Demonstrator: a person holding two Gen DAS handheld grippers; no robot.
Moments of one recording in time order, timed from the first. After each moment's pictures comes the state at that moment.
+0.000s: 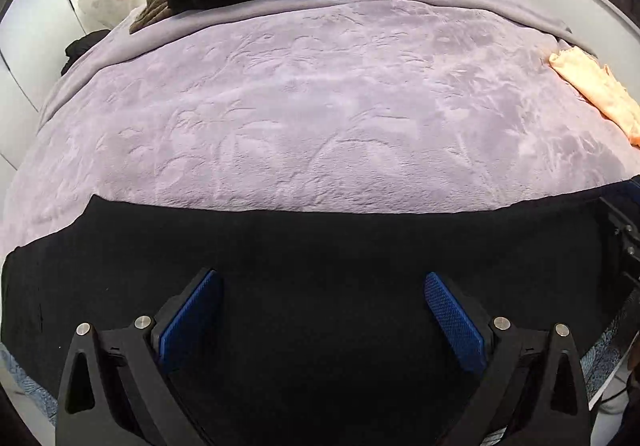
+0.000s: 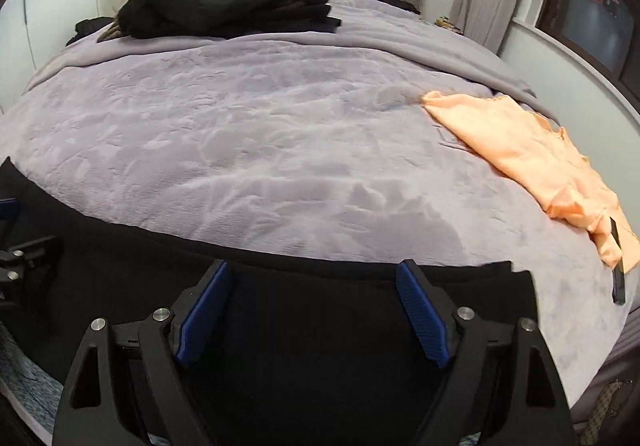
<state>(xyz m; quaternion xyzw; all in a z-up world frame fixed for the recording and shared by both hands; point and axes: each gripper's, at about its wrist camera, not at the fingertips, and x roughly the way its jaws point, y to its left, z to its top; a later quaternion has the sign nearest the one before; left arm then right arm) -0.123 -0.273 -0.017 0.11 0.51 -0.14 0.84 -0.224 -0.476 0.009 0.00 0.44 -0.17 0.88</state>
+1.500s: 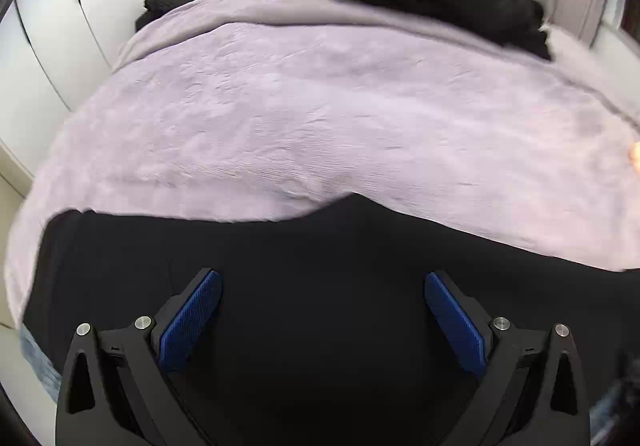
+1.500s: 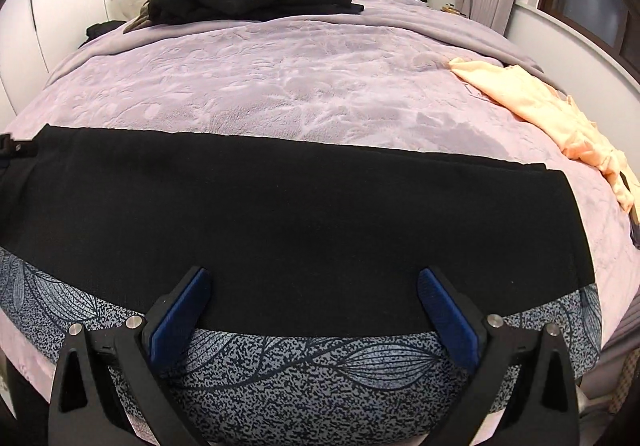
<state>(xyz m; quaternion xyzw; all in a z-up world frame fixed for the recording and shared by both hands) -0.056 -0.123 -0.014 0.06 0.50 -0.01 0.86 -0.263 -0.395 -0.012 0.03 0.45 -0.13 0.88</state>
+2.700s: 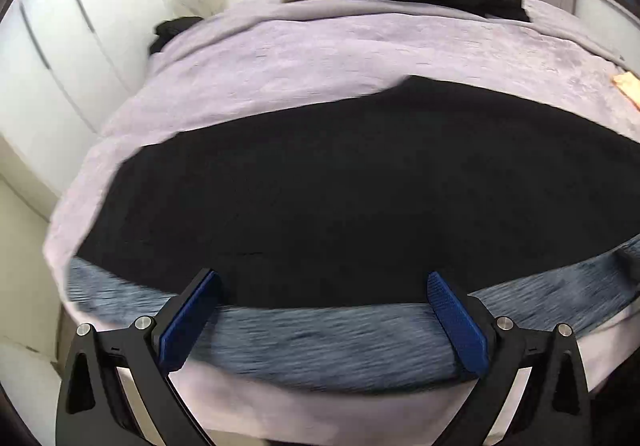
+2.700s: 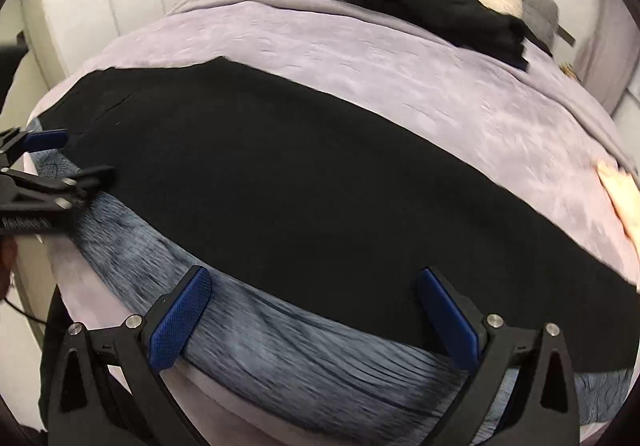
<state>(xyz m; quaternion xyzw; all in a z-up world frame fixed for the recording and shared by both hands) -0.161 -0.048 -0.016 0.12 0.46 -0.01 0.88 -0.234 -0.266 -0.005 -0.06 0.47 0.02 0.88</state>
